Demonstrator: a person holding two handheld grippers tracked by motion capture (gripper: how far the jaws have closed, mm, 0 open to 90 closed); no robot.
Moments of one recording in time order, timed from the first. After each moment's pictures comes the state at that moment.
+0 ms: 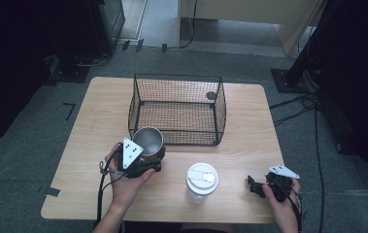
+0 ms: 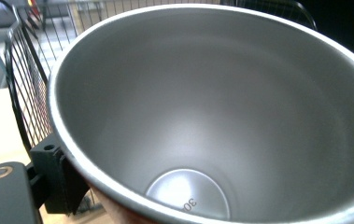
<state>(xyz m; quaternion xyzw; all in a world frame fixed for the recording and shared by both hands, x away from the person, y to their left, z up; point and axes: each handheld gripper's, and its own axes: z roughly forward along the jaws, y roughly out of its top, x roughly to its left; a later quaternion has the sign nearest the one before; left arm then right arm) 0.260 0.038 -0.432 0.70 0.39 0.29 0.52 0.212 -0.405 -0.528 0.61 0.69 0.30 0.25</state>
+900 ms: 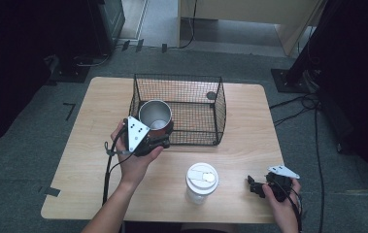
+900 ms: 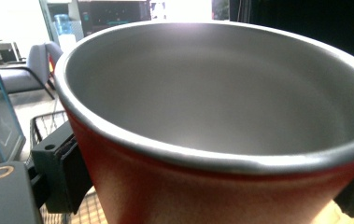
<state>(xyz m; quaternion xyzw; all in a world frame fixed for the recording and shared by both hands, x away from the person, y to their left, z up) 0.297 0.015 -0.387 0.65 0.34 0.35 0.58 0.212 -0.404 -0.528 0.61 0.69 0.30 0.25</state>
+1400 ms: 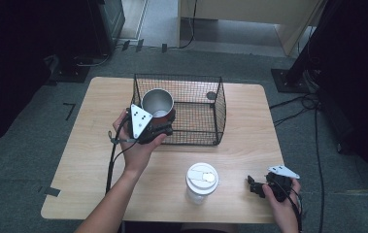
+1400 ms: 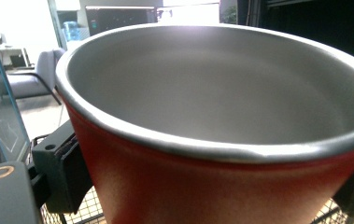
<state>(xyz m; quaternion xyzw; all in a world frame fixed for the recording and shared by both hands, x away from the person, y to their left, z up) 0.325 0.007 -0.381 0.63 0.36 0.36 0.58 0.212 -0.404 -0.528 0.61 0.69 0.30 0.25</state>
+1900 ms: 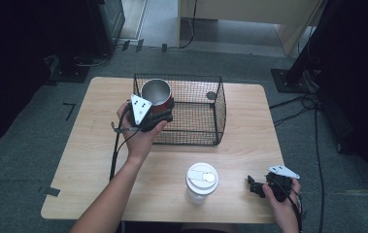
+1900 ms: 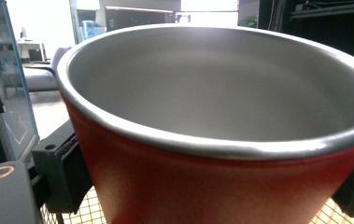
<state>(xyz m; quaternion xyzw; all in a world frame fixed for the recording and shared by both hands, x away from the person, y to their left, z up) 0.366 0.002 -0.390 0.61 0.39 0.37 0.59 0.212 -0.404 -0.528 0.61 0.69 0.30 0.25</state>
